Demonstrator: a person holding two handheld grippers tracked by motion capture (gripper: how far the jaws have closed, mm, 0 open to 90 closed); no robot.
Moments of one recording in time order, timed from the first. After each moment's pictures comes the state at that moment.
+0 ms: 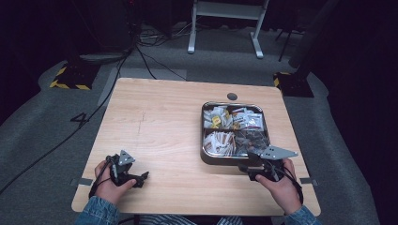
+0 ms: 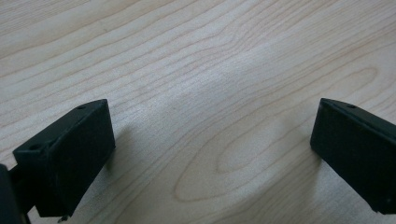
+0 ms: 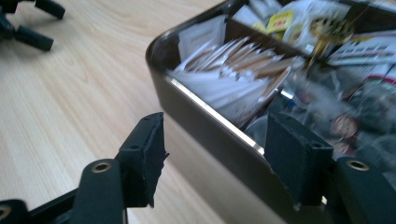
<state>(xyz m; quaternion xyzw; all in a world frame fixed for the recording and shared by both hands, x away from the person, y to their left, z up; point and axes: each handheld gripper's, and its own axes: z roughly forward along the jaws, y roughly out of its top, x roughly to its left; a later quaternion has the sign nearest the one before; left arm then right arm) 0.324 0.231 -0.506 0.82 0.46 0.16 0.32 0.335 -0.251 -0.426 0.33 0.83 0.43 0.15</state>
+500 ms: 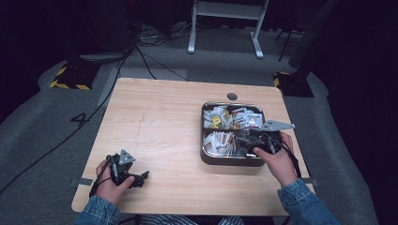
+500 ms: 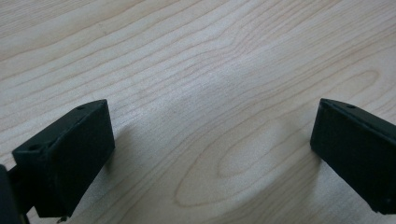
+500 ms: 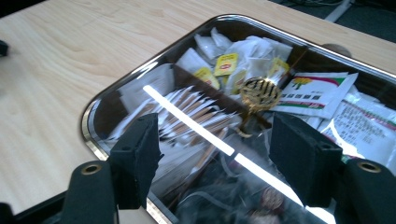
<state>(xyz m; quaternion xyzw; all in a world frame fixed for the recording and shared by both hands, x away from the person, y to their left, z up) 0.327 0.231 -0.506 0.82 0.45 0.16 0.32 0.399 -0.244 -0.396 0.37 0.82 0.41 0.18</state>
